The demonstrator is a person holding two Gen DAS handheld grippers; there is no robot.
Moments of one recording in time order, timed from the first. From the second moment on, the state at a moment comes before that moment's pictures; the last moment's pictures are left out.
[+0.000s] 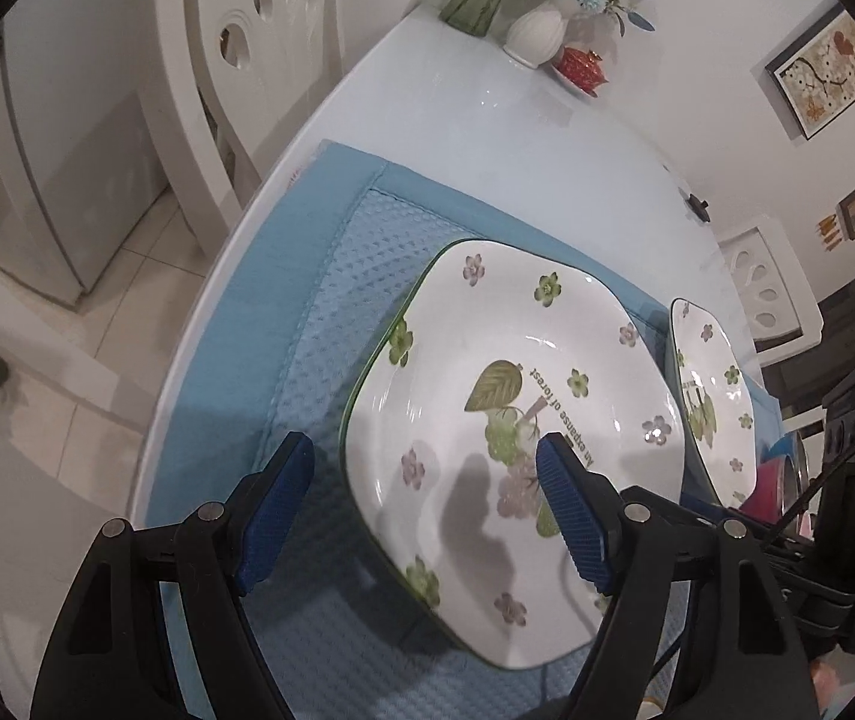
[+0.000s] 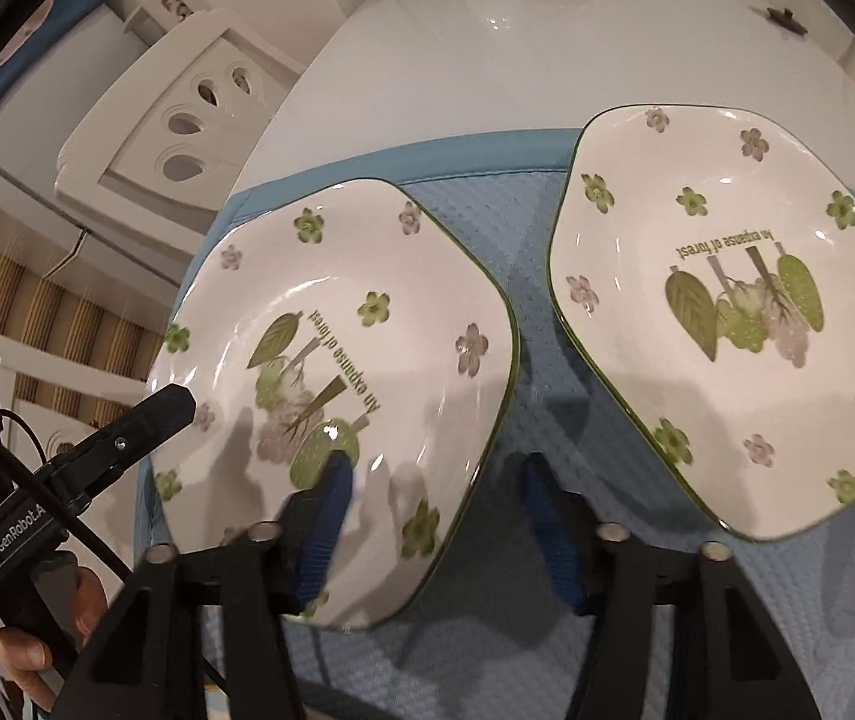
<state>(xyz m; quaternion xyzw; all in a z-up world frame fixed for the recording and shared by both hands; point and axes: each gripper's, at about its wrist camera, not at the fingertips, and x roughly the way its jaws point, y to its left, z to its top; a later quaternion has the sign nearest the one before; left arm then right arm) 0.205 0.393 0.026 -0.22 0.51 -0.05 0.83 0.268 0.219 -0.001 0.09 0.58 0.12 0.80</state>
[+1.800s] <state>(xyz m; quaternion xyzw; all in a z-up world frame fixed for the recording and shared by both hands) 0.195 0.390 0.044 -0.11 0.44 -0.09 0.89 0.257 0.236 0.006 0.01 0.51 0.21 0.83</state>
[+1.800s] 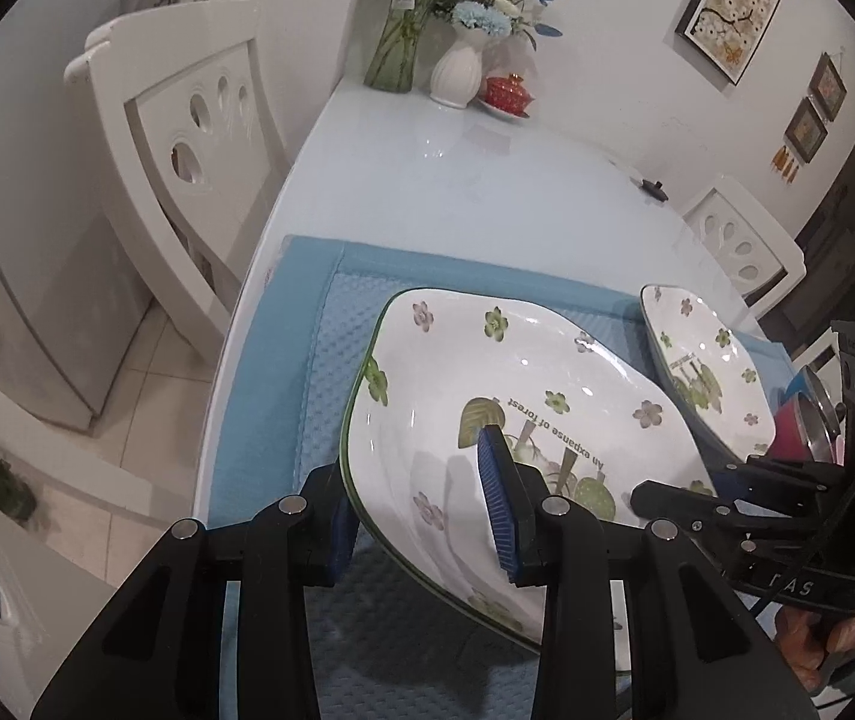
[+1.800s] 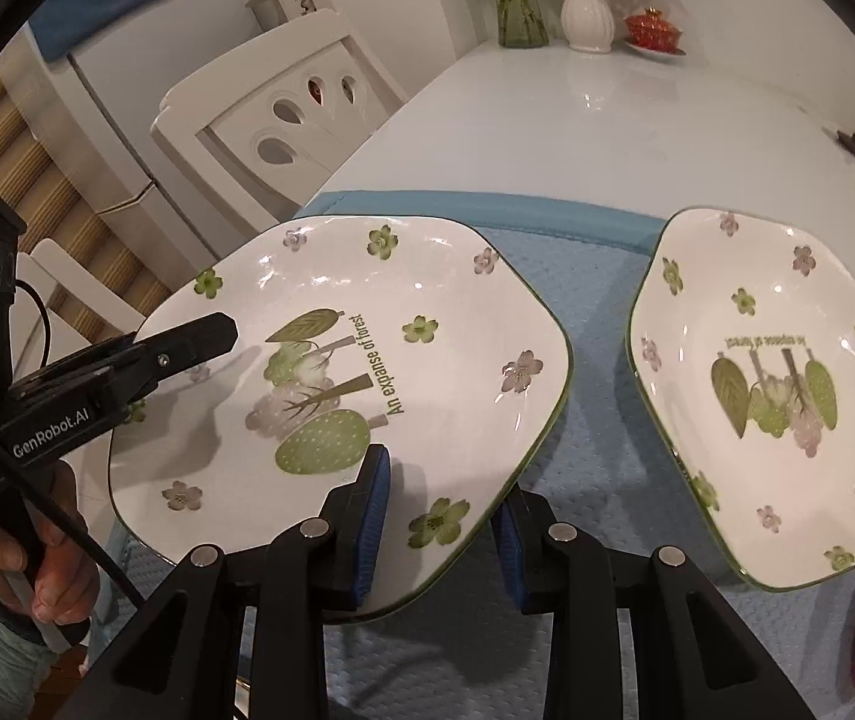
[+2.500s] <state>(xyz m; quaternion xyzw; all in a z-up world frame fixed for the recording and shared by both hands) 0.197 0.410 0.013 -0.16 0.47 -0.08 0.87 0.248 0.241 -0.009 0.00 0.55 0.22 0.81</state>
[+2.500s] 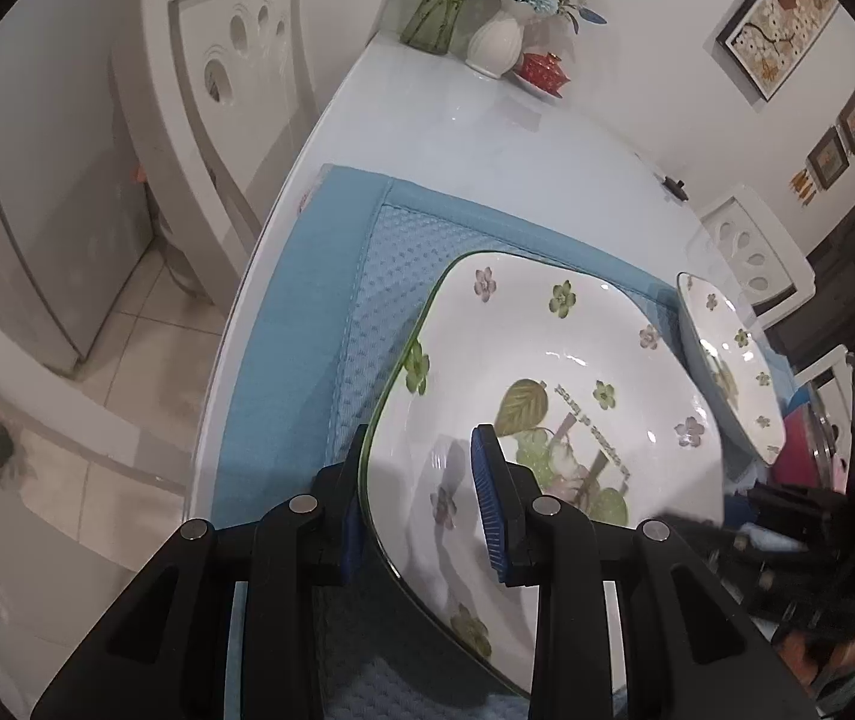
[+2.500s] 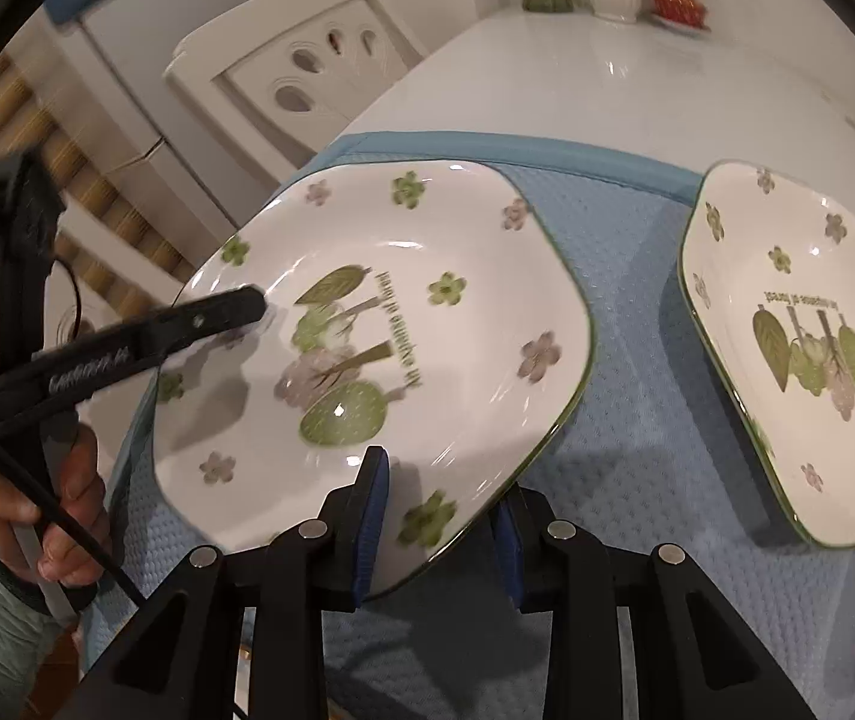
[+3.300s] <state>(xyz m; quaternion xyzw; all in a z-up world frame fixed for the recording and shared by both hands) 0.163 0.397 0.079 -0.15 0.40 -0.09 0.90 0.238 0.235 0.045 -0.01 0.48 0.23 0.85</state>
